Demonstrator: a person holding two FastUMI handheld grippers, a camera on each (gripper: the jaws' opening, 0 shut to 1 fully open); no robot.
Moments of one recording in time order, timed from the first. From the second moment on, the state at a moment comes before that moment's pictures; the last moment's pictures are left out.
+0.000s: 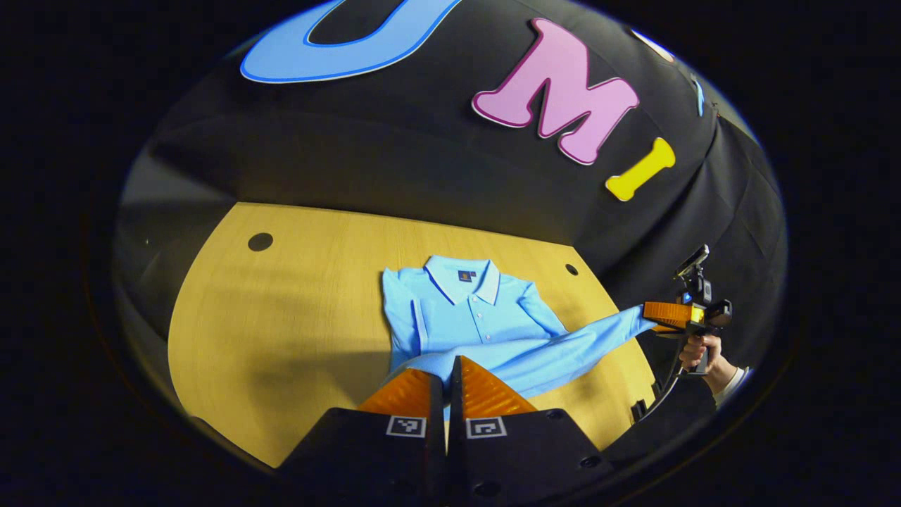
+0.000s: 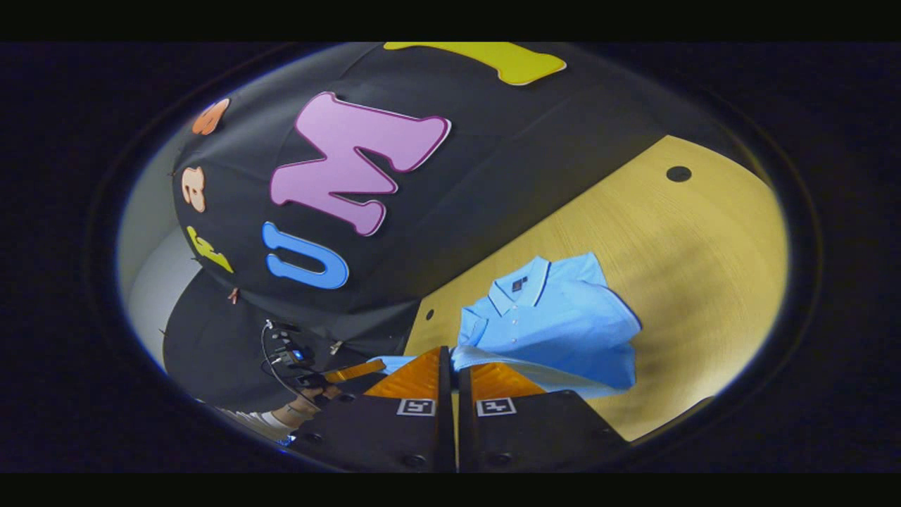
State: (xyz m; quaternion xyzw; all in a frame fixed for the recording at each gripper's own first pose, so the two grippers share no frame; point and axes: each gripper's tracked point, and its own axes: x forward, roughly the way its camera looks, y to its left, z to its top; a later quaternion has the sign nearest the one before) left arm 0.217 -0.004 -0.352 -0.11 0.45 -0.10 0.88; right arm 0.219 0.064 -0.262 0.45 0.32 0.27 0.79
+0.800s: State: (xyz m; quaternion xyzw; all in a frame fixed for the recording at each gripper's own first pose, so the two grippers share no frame) left arm 0.415 0.012 -0.486 -0.09 0.47 0.03 0.88; right arm 0.432 0.070 -0.393 0.38 0.37 0.17 0.83
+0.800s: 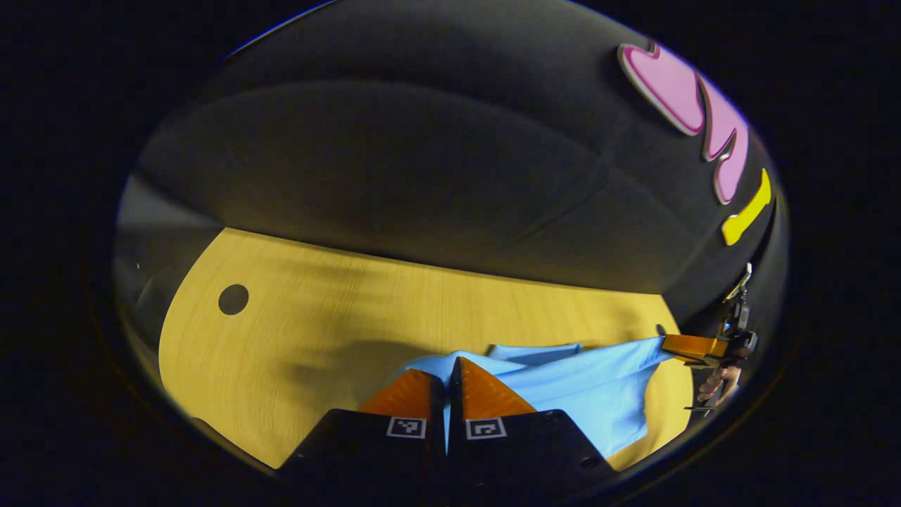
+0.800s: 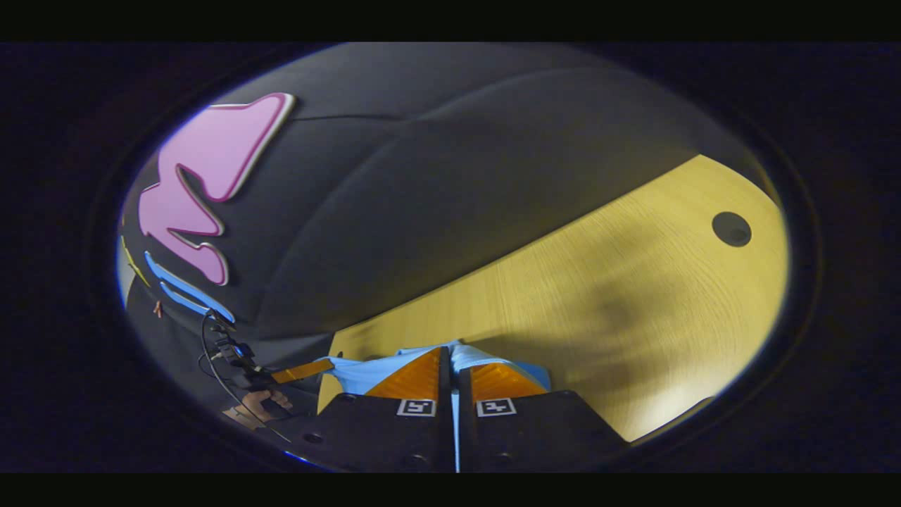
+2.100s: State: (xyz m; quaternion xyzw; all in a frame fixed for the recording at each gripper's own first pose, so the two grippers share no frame) left arm 0.226 -0.006 -0.168 0.03 0.24 0.02 0.97; right arm 0.253 0.051 -0.118 0.07 0.10 0.12 0.98
